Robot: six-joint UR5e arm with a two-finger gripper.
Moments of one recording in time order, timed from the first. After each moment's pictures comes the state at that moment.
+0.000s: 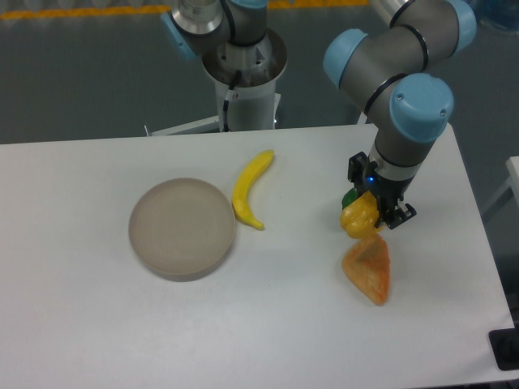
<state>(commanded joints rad) 2.35 -1.91 -1.40 -1.40 1.56 1.58</state>
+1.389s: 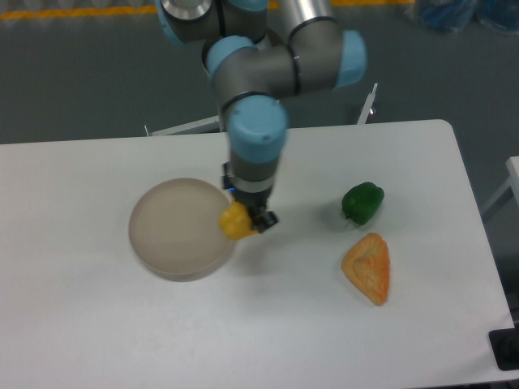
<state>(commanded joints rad) 1.91 -1.86 -1.62 -1.34 1.53 1.13</state>
